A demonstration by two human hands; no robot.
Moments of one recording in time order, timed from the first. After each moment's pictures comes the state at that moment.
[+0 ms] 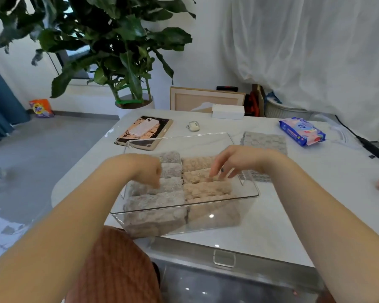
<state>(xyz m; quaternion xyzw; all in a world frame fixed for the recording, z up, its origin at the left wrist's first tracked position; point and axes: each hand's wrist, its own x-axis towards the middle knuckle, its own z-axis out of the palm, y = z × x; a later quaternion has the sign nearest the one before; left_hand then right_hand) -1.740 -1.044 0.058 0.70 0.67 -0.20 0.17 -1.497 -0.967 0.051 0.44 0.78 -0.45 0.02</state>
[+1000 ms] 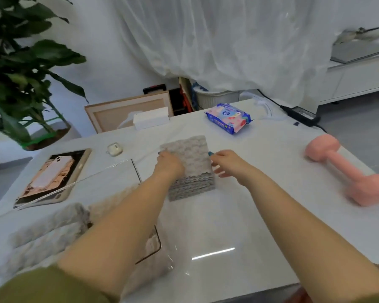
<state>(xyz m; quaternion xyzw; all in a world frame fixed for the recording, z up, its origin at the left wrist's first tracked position) -1.478 -0.833 -0.040 0.57 0.78 0.07 0.23 -1.315 -0.865 -0.048 0.62 0.48 -0.53 -0.32</state>
